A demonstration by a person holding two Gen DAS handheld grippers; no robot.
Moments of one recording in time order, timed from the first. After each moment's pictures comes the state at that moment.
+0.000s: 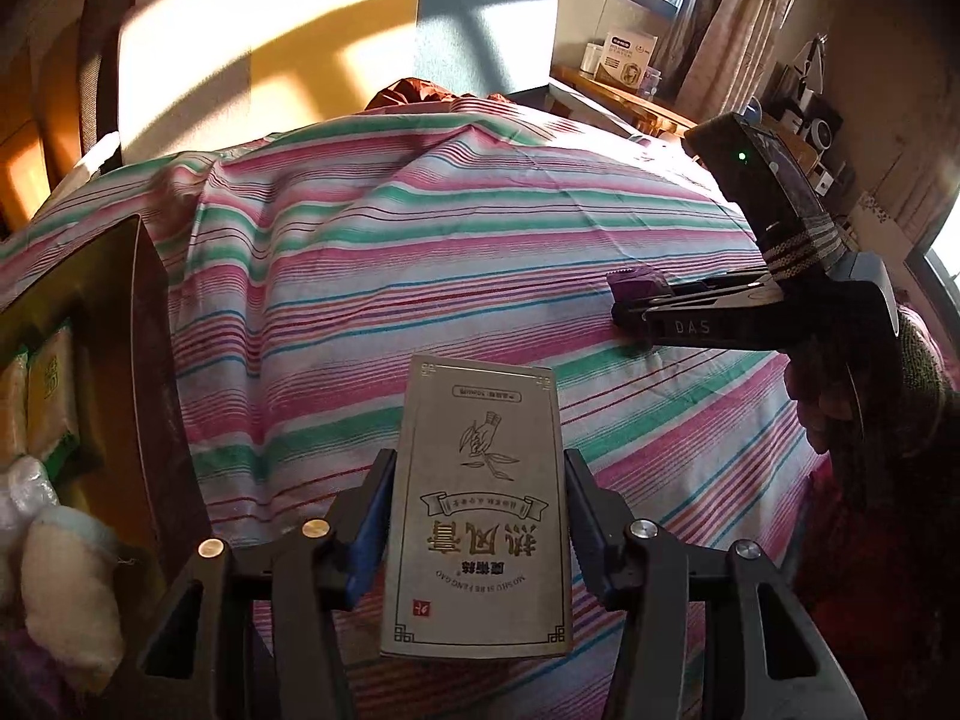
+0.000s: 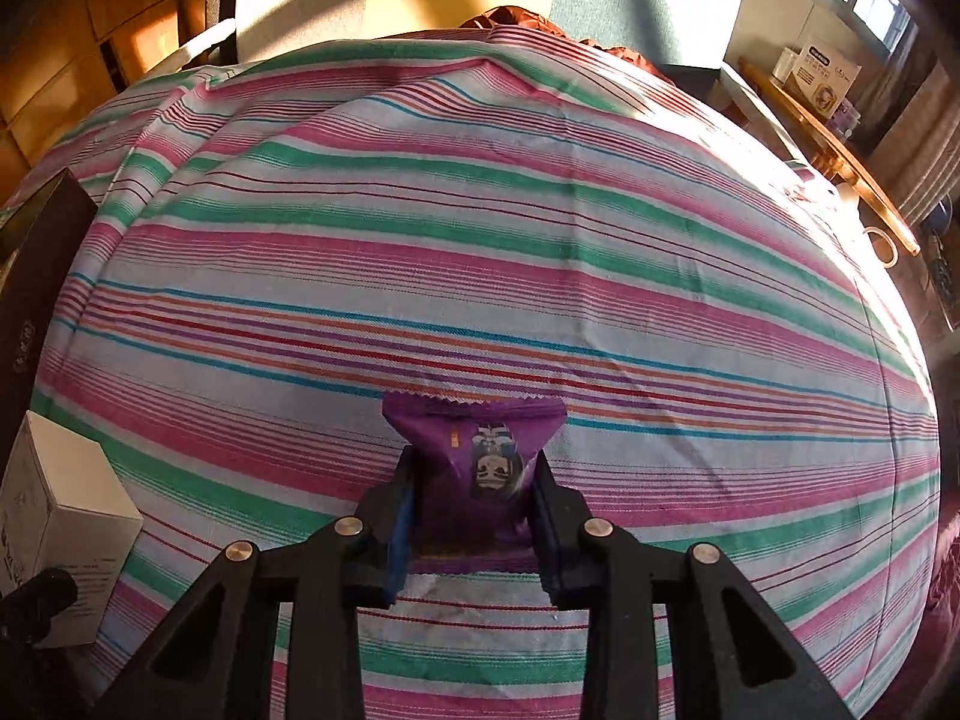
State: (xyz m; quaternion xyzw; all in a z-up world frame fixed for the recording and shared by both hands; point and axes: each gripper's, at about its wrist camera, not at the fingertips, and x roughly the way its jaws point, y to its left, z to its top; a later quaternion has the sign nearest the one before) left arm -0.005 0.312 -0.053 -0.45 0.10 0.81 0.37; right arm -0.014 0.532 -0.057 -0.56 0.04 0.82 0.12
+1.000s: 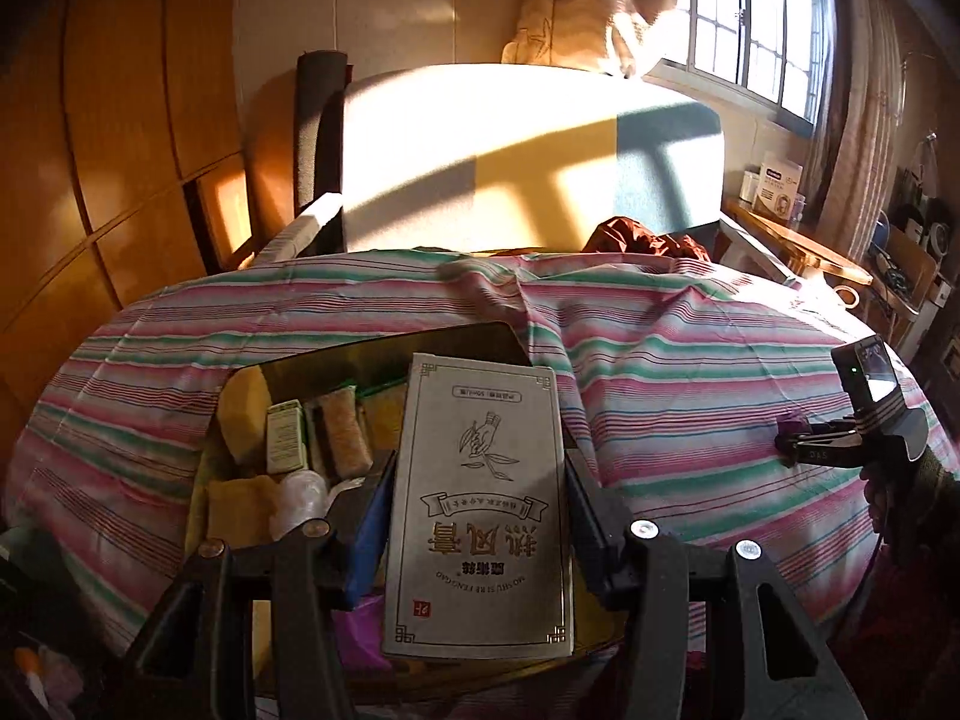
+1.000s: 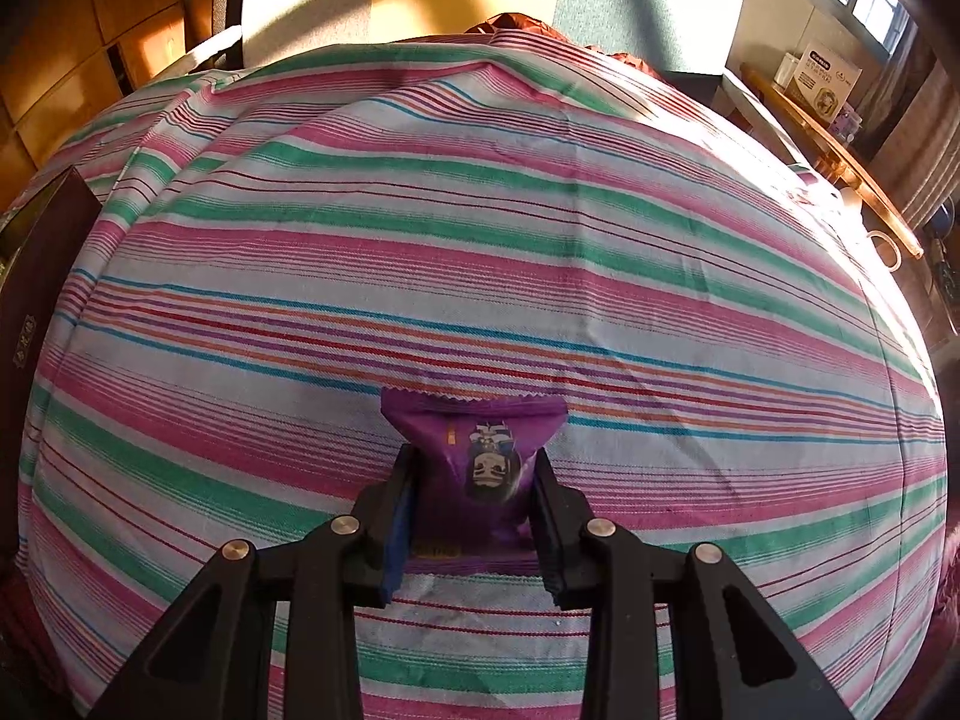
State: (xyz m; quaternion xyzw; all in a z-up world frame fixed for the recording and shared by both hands) left arm -0.018 0.135 0.046 -0.35 0.06 0.92 0.18; right arm -0.011 0.528 -0.065 -0.55 0.03 0.83 0.12
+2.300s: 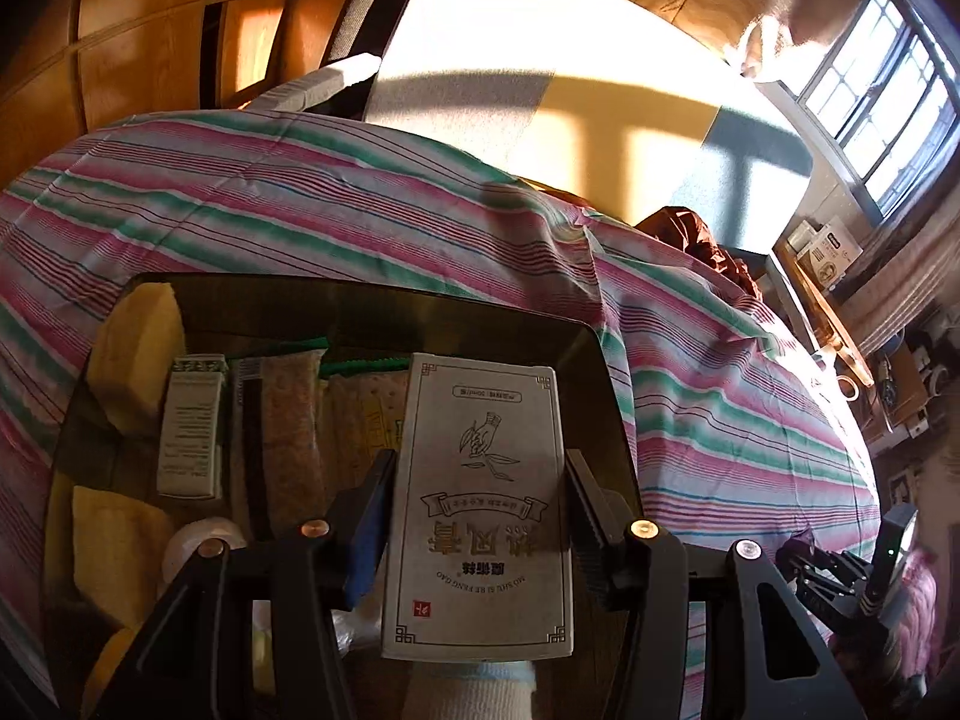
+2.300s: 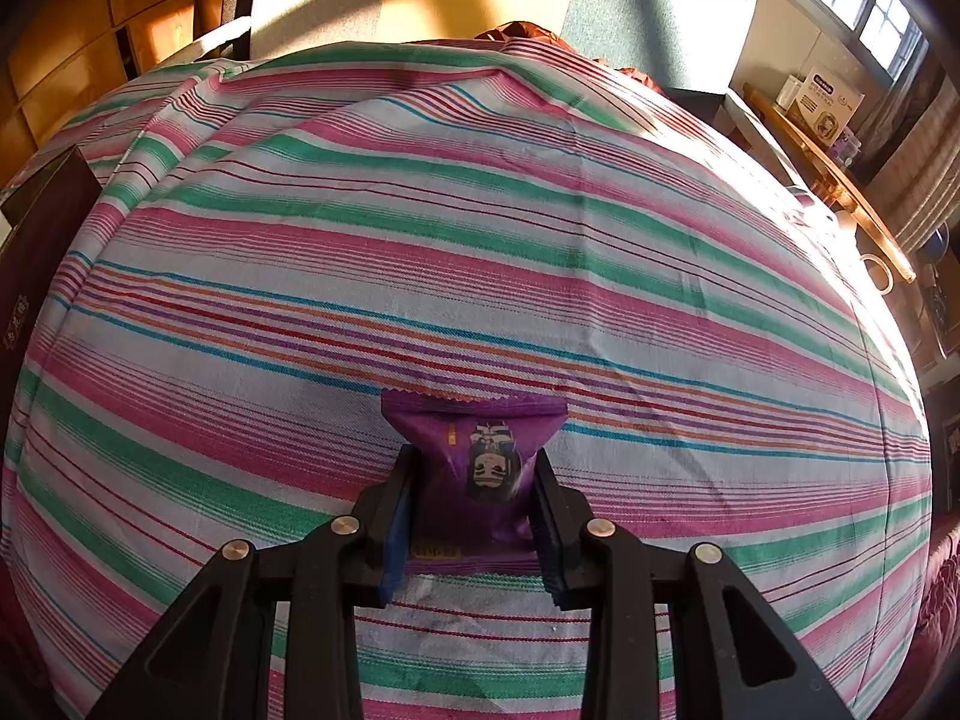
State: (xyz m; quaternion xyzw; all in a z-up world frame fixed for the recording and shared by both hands) left arm -0.167 0.144 -0.023 -0.49 -0.10 0.85 0.17; right arm -0.010 0.517 -0.065 -0.54 0.00 0.83 0.12
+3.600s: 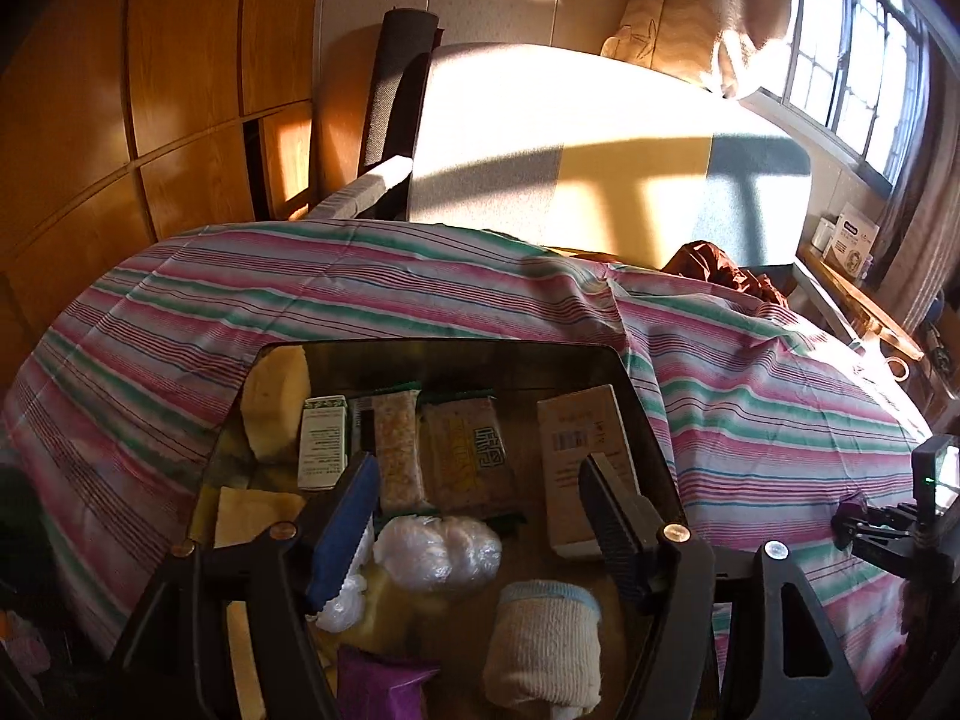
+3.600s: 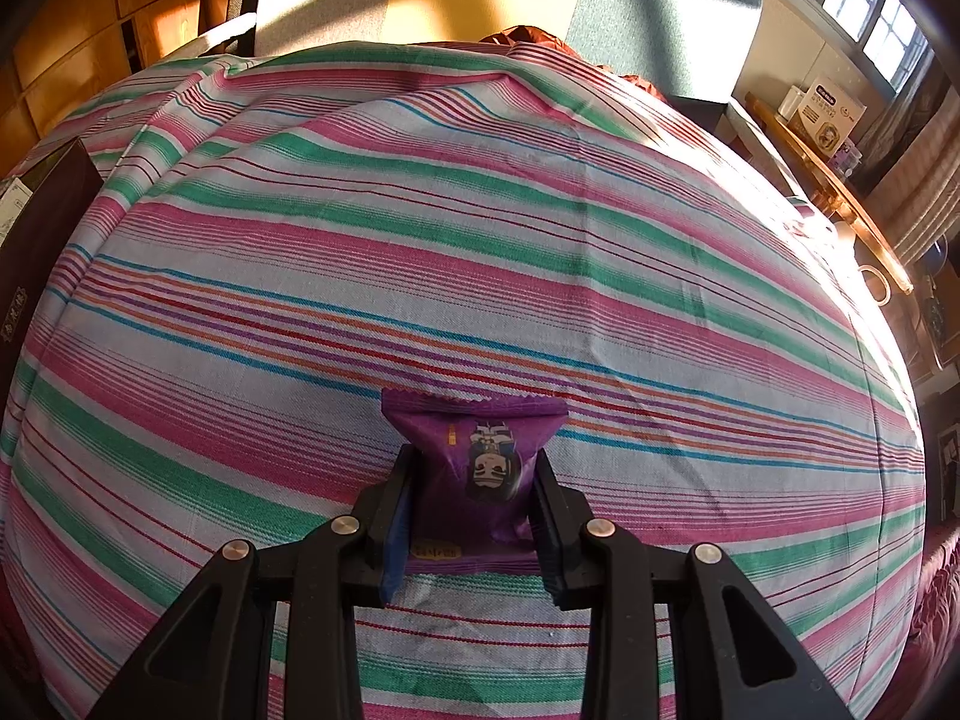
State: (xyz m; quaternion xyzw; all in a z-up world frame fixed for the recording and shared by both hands) left arm -0.087 0.112 0.022 -0.38 -0.01 0.92 0.12; right arm -0.017 0.518 -0.068 -0.54 -0.01 0.83 0.12
